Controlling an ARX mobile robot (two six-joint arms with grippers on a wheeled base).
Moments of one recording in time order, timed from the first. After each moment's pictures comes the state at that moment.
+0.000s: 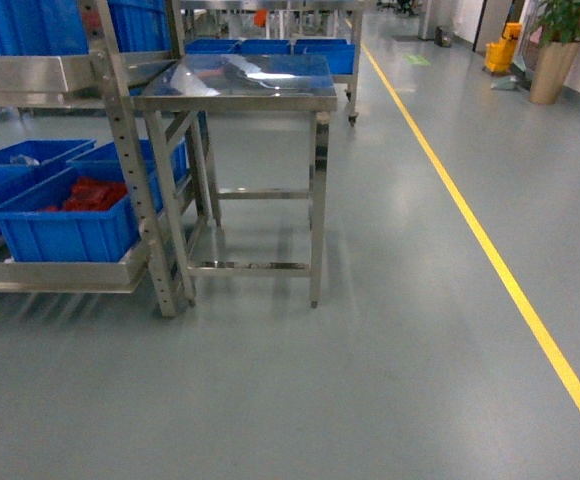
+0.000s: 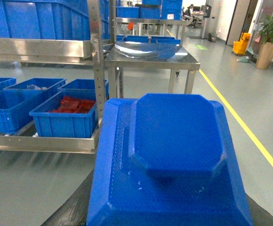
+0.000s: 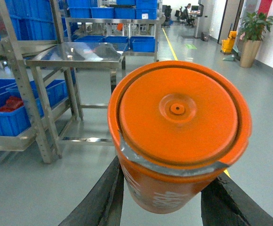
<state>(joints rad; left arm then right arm) 0.00 0.01 0.01 -0.01 0.00 0.00 0.00 0.01 0.01 0.00 0.00 0.00</state>
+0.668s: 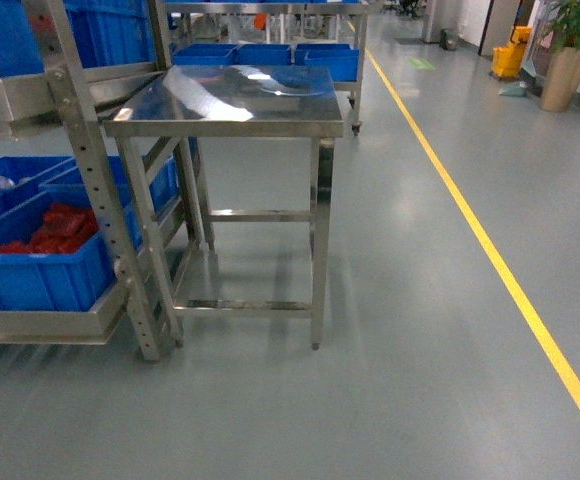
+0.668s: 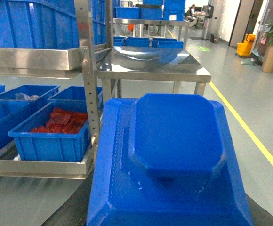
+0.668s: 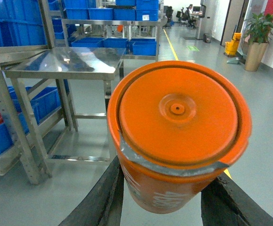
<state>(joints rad) 0.00 0.01 0.01 -0.01 0.00 0.00 0.00 0.01 0.01 0.00 0.00 0.00</state>
